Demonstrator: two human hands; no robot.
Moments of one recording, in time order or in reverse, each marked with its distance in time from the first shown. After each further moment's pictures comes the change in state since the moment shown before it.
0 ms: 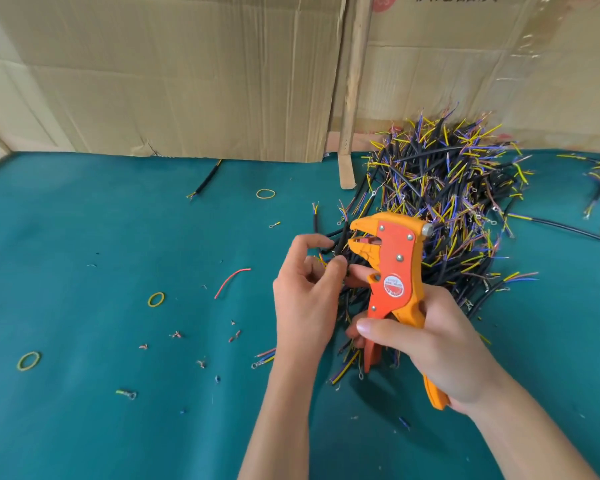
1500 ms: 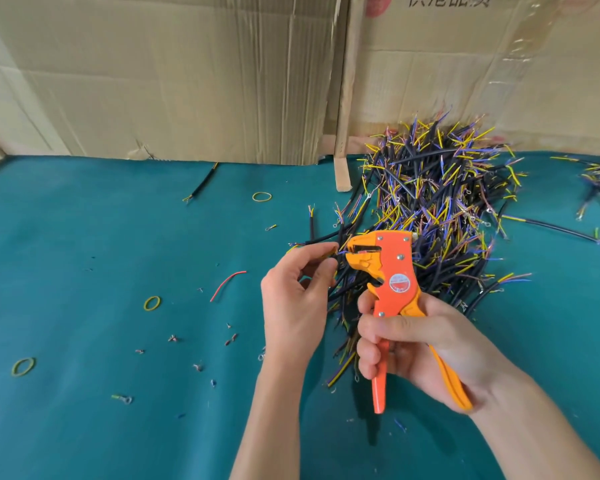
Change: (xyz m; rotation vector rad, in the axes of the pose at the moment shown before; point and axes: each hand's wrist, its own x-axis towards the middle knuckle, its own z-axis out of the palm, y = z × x) left_hand 0.002 0.000 -0.007 0.089 0.019 0.119; right_hand 0.000 -0.014 -0.006 0.533 -0.189 0.345
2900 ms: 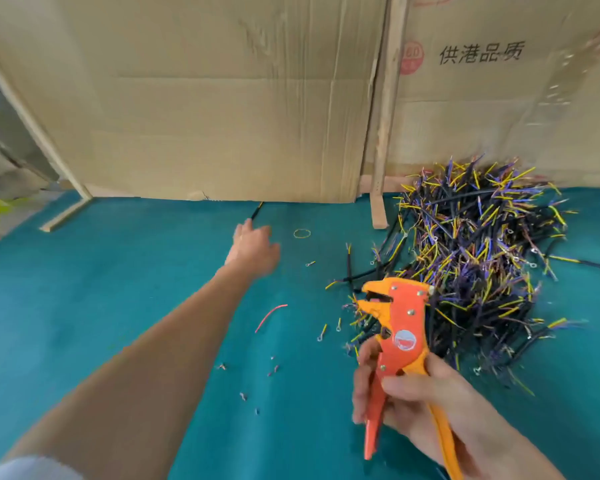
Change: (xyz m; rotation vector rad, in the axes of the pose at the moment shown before) left_hand 0.180 -0.039 -0.099 1.143 -0.254 -0.177; right_hand 0.014 0.030 0.014 -0.015 -0.169 -0.056
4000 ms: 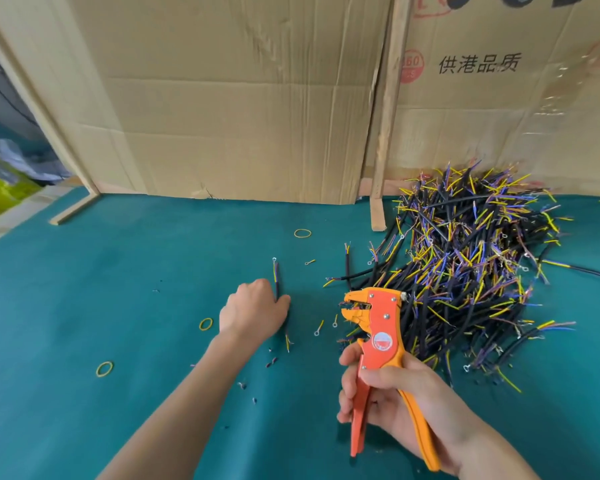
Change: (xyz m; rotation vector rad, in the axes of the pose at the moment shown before) left_hand -0.116 0.010 0.016 0.003 -0.010 -0.175; right_hand 0.004 0.002 0.011 0.104 0.015 0.111
